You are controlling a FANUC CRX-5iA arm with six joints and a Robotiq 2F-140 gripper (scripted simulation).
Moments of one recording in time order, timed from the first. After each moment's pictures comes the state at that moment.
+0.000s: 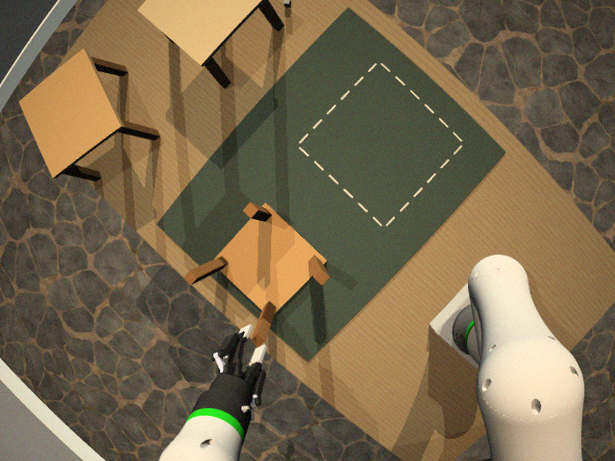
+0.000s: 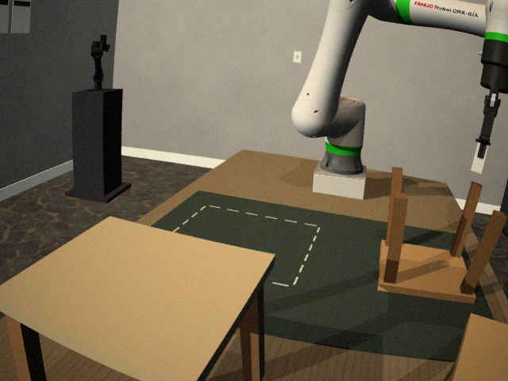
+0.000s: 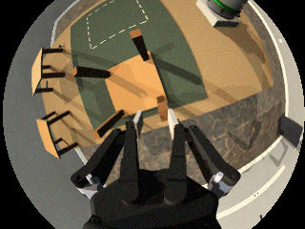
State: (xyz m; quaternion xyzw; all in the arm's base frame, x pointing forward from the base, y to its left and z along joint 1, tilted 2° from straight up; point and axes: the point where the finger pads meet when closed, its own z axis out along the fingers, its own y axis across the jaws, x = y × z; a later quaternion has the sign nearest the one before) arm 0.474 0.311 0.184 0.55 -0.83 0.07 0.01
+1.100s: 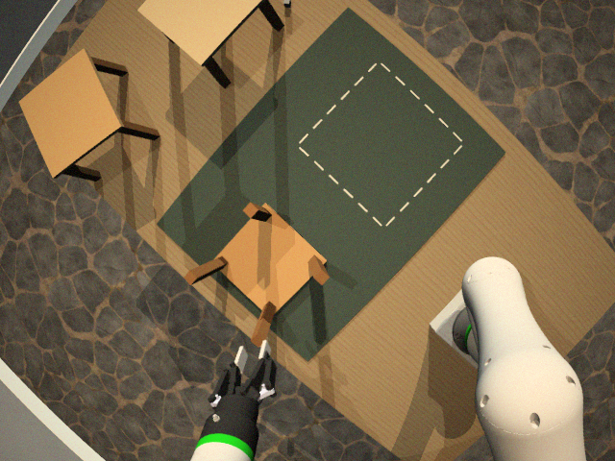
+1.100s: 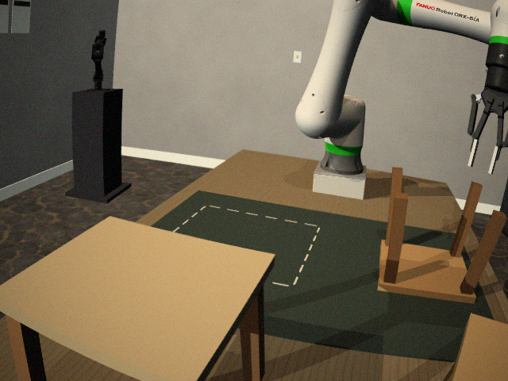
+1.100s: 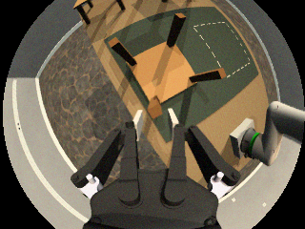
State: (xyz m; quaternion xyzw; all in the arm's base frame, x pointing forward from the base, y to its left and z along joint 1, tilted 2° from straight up) arm 0.456 0.330 0.184 0.95 -0.29 0.08 0.06
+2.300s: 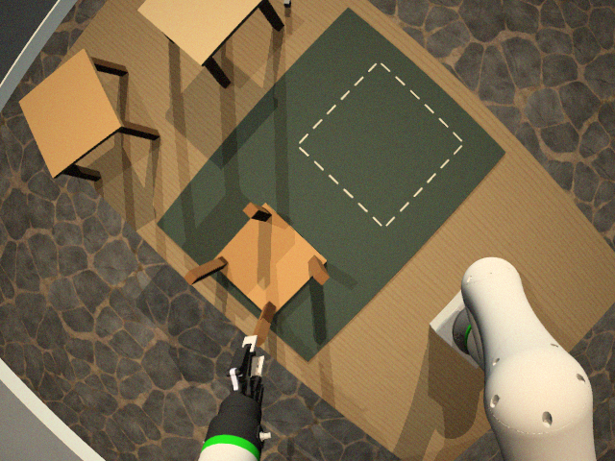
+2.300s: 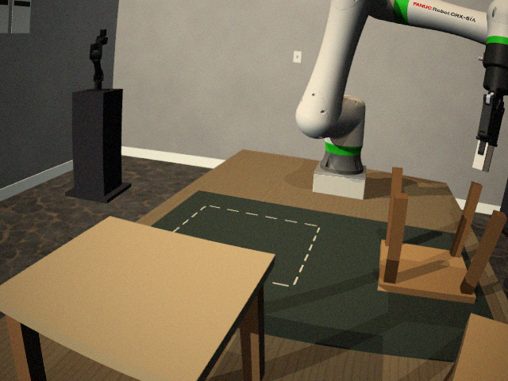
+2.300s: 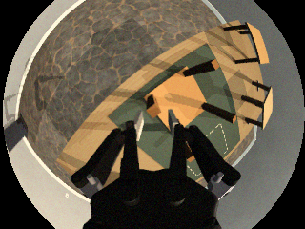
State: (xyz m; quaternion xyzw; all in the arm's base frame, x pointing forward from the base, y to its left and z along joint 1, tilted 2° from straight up) arm 0.455 0.330 0.184 0.90 0.42 0.04 0.10
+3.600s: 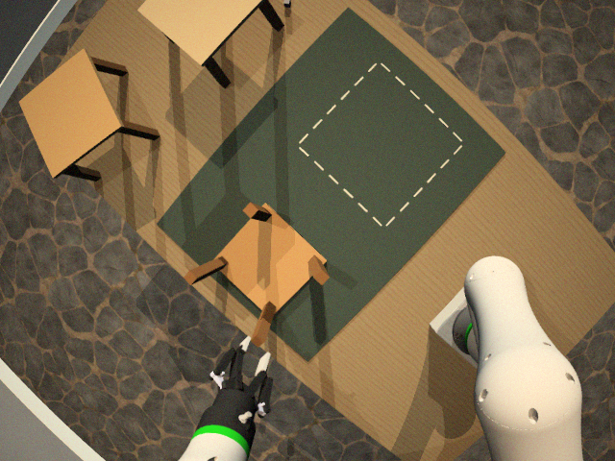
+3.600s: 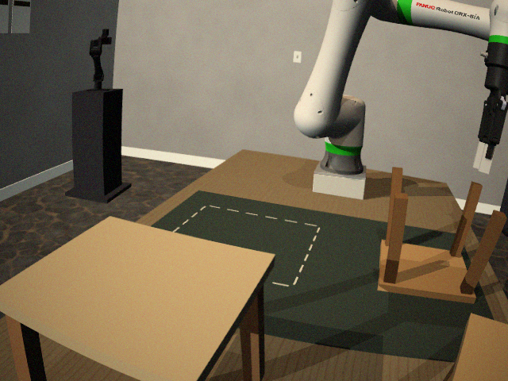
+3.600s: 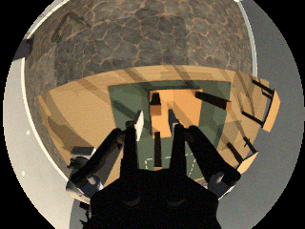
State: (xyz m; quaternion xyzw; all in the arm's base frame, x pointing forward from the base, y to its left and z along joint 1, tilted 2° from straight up) arm 0.456 0.330 0.182 0.75 0.66 -0.02 0.08
